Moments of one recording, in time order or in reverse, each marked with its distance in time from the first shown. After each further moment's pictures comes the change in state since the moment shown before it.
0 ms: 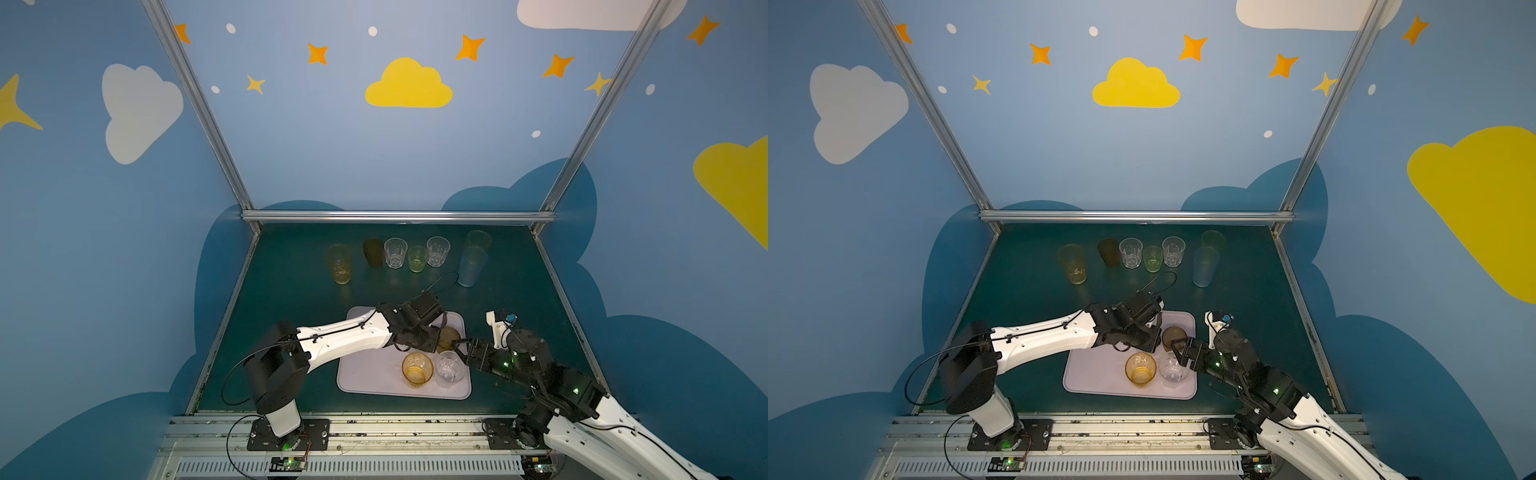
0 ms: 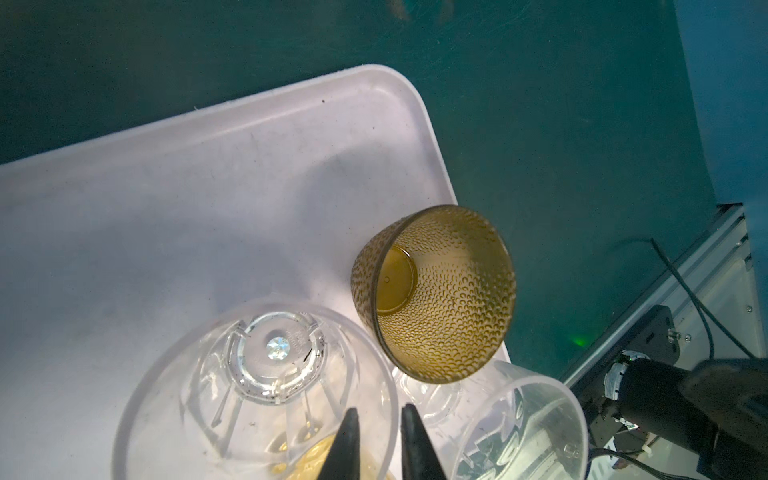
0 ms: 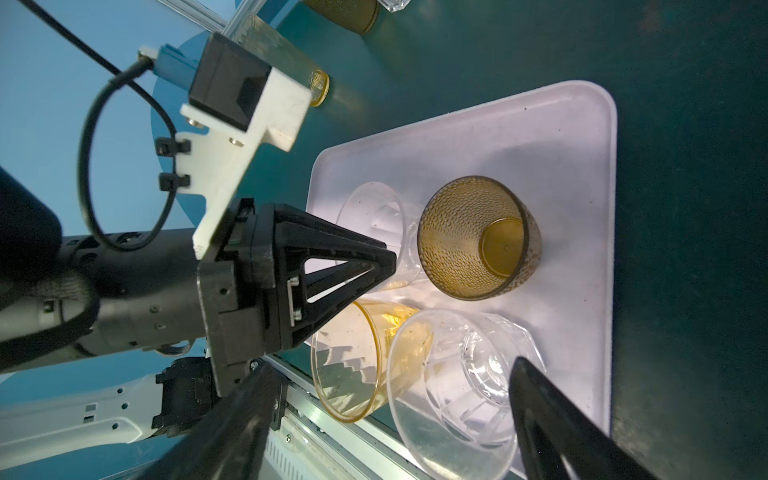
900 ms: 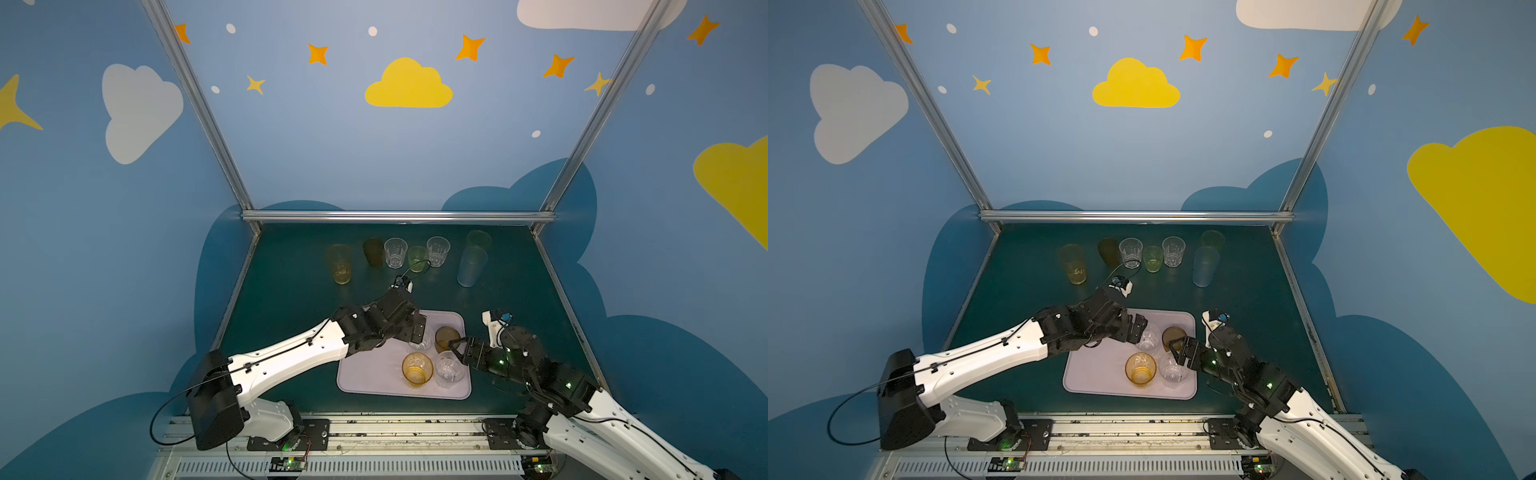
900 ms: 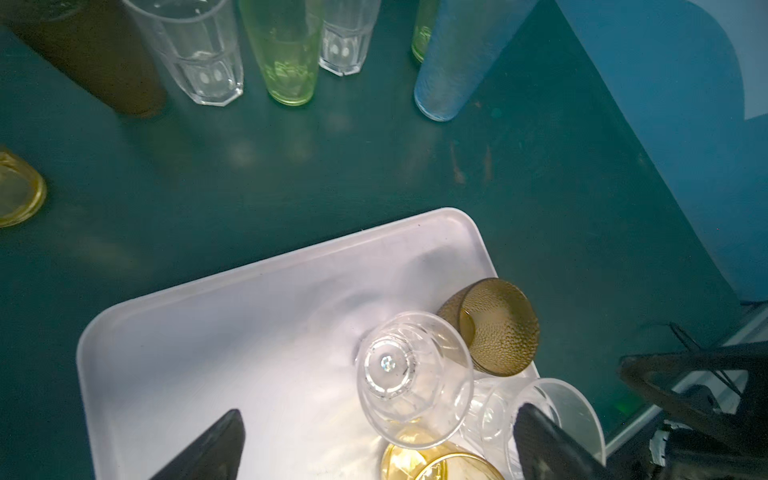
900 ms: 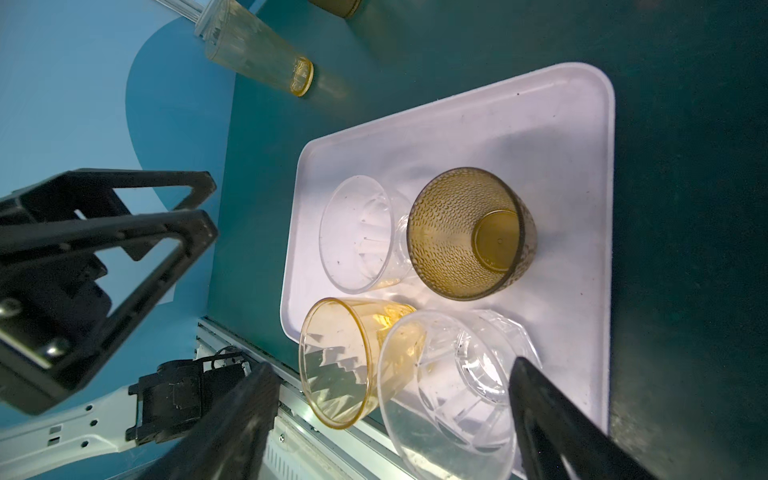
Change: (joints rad) left arm 0.043 -0.343 -0.132 -0.026 -0.301 0.053; right arm -0.004 0.069 0.004 0.010 -0.009 0.007
